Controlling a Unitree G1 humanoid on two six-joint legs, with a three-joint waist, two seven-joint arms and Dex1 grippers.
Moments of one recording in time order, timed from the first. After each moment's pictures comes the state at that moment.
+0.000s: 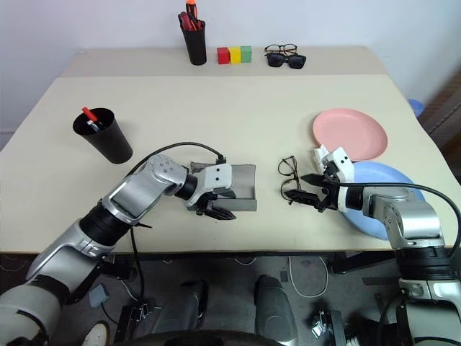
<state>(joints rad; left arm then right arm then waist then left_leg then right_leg) -0.76 0.47 -0.58 -0.03 -0.07 0.71 -1.15 -0.33 -0.77 -0.08 0.05 0.50 0.75 0.99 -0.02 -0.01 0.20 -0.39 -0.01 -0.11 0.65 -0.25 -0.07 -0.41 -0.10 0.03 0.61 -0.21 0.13</state>
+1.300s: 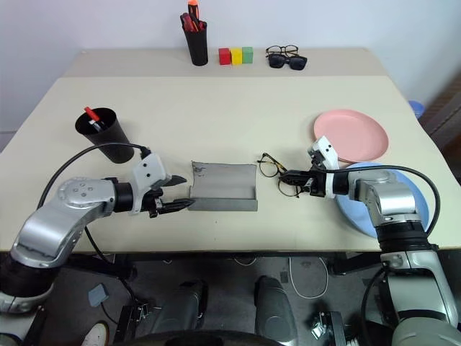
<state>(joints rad) -0.29 0.72 -0.09 -0.49 -0.29 0.82 -0.85 -0.53 -0.74 0.02 0.27 0.41 0.61 1.12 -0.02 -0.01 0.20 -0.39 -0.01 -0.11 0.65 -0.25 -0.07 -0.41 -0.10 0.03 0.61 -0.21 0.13</state>
